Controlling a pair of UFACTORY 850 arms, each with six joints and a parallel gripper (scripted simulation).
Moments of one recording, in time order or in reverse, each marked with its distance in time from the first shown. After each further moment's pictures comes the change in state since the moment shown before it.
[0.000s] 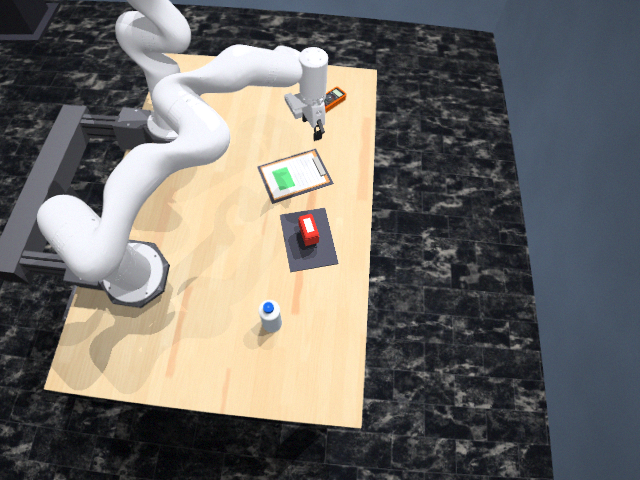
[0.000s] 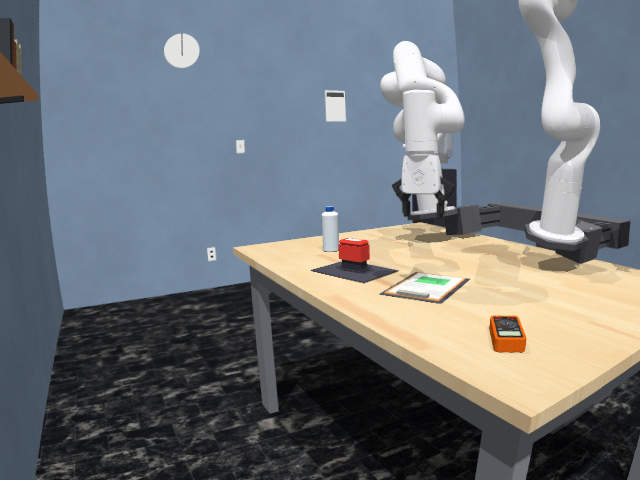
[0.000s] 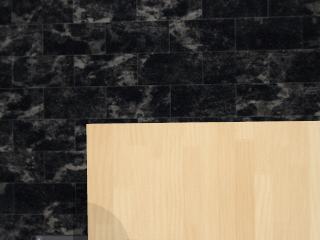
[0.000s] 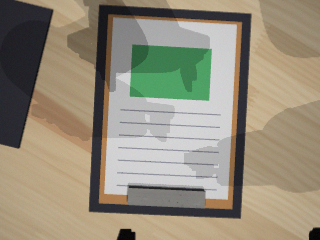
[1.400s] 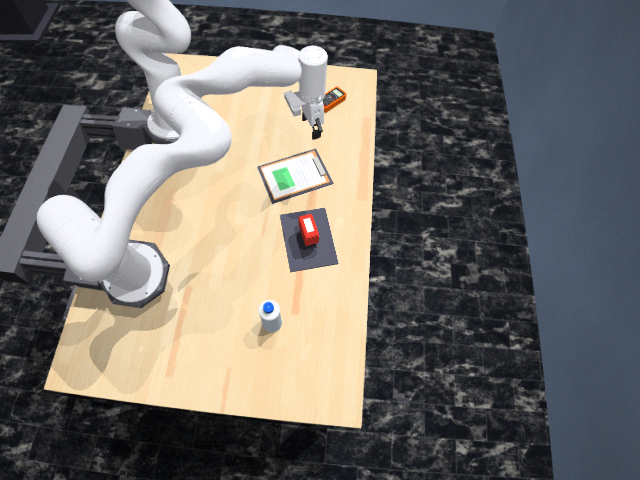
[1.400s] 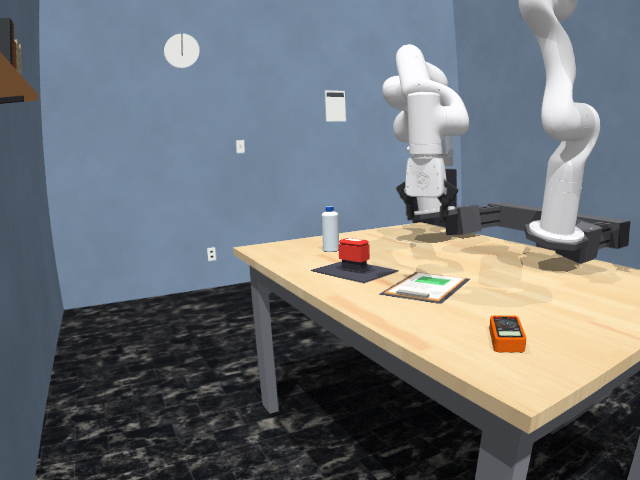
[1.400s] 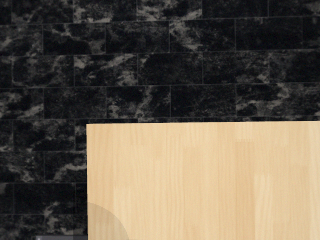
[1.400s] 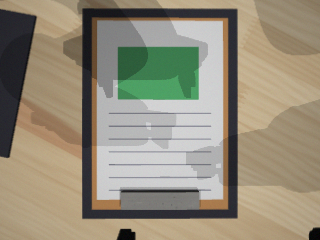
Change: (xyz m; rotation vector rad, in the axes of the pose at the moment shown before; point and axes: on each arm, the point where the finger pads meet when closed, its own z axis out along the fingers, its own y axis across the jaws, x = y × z) left arm 0.000 0.000 0.000 0.000 0.000 0.000; right arm -0.002 0.011 0.007 0.011 0.010 0.051
